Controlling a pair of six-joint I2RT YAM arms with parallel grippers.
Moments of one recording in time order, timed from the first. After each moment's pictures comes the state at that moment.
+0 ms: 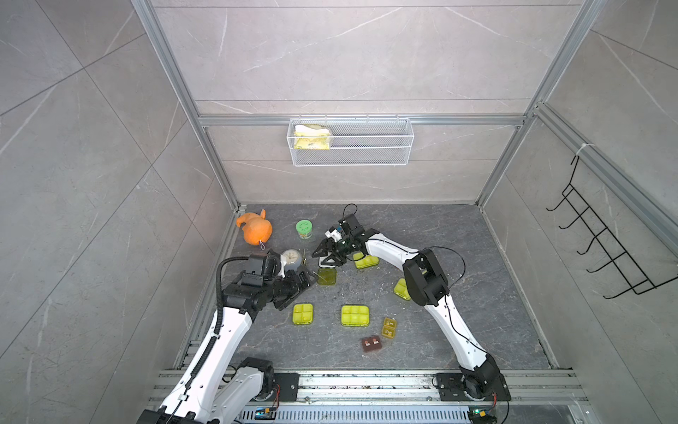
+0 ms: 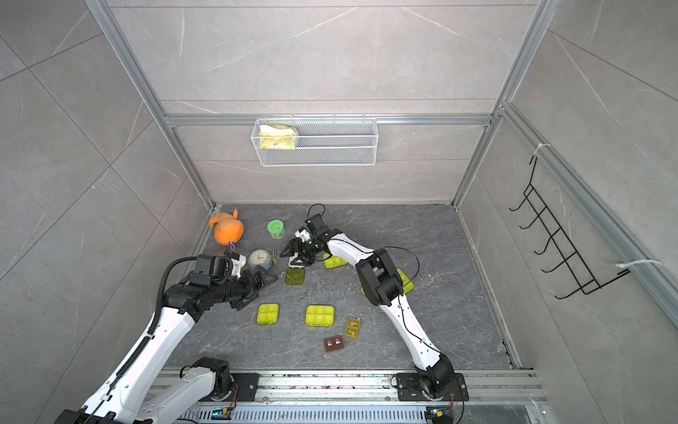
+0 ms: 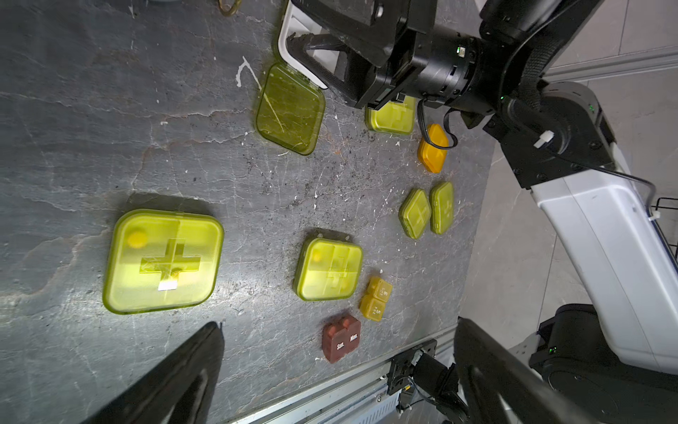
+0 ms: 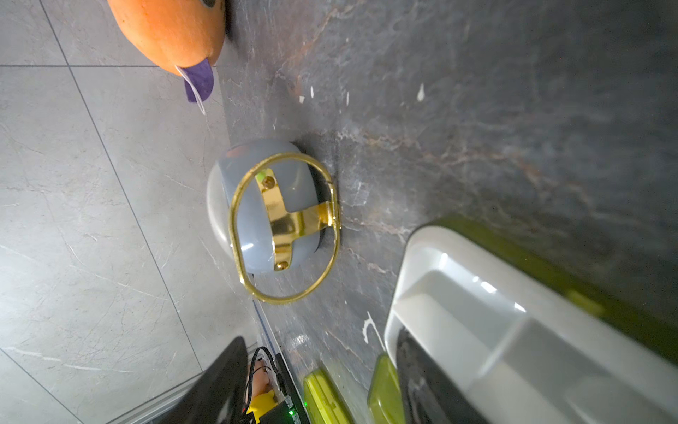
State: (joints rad) left arm -0.21 0.92 0.83 -0.80 0.48 -0.74; right arm 0.64 2.59 2.14 -0.41 -0.83 0.85
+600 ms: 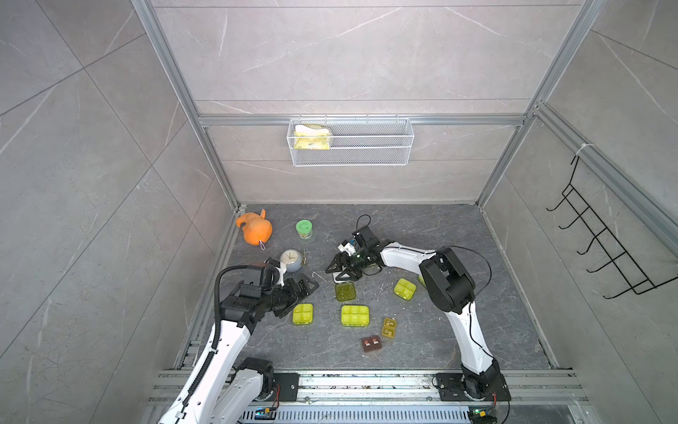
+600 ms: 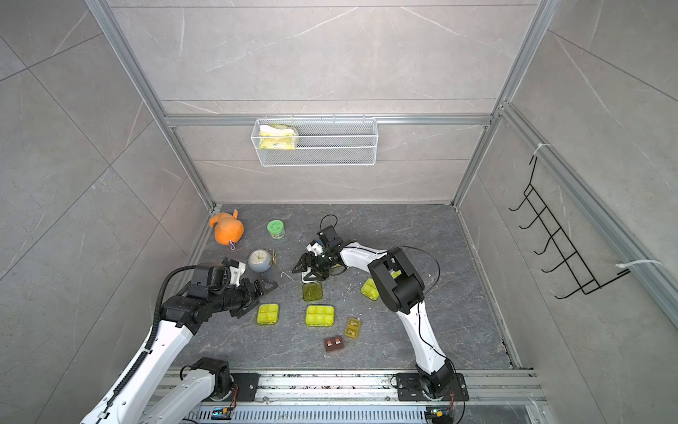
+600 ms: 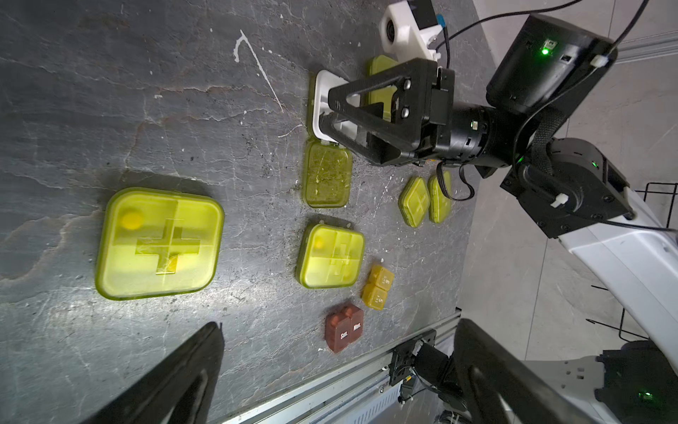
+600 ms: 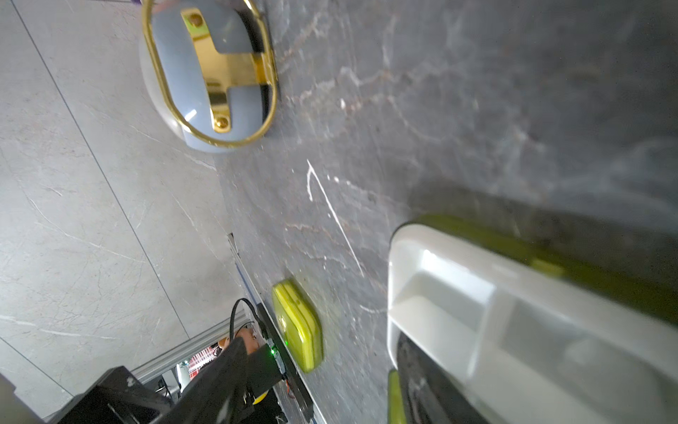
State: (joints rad) left arm -0.21 0.84 0.73 -0.76 0.52 -0.76; right arm 0.63 2.26 1.58 -0.29 -0.83 0.80
